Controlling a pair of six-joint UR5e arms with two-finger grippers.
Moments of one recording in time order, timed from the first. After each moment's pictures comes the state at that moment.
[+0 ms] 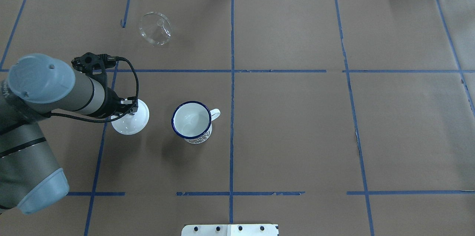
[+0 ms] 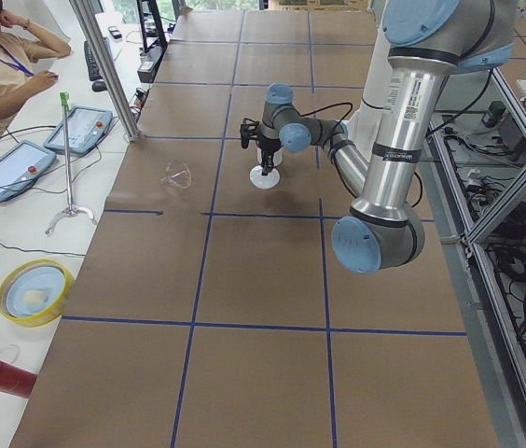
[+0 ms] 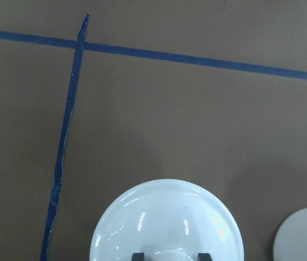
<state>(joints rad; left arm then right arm) -0.61 -1.83 -1.97 -1.68 -1.86 -1.27 1.57 -1.68 1.66 -1.57 2.29 0.01</state>
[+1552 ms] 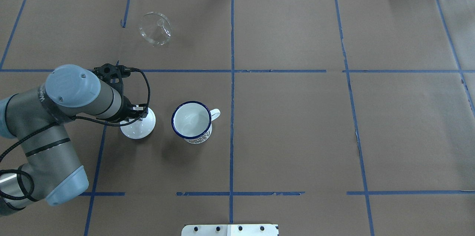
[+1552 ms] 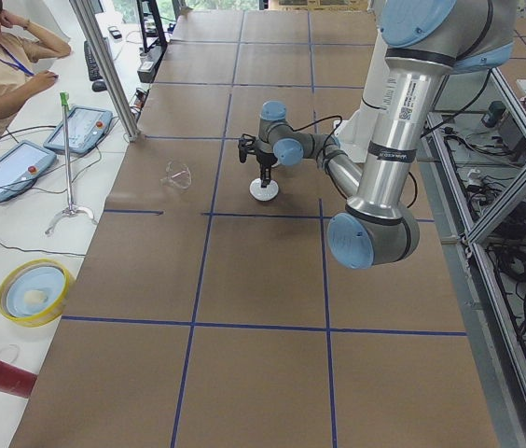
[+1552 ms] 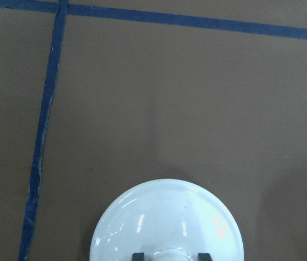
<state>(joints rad) -0.58 -1.85 -1.87 -1.75 -1.86 -1.26 1.57 -1.68 1.66 -1.57 2.29 0.01</state>
